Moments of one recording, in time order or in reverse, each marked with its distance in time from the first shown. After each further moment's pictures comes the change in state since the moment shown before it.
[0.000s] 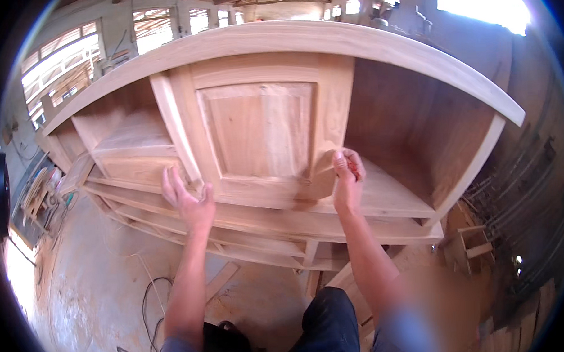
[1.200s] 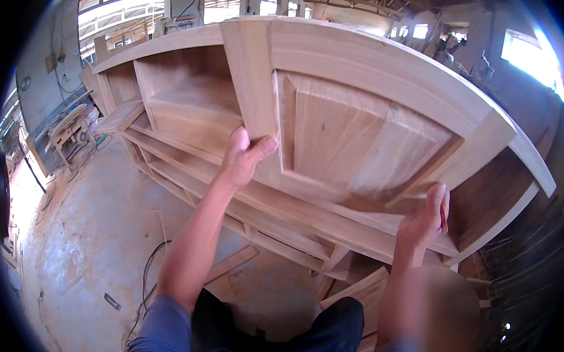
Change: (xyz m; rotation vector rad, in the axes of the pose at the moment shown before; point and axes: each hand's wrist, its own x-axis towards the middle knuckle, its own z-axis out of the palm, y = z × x) left_hand 0.086 0.025 -0.046 -1.015 -0.543 -0.179; right_hand -0.025 -0.078 -0.009 0.205 0.155 -0.157
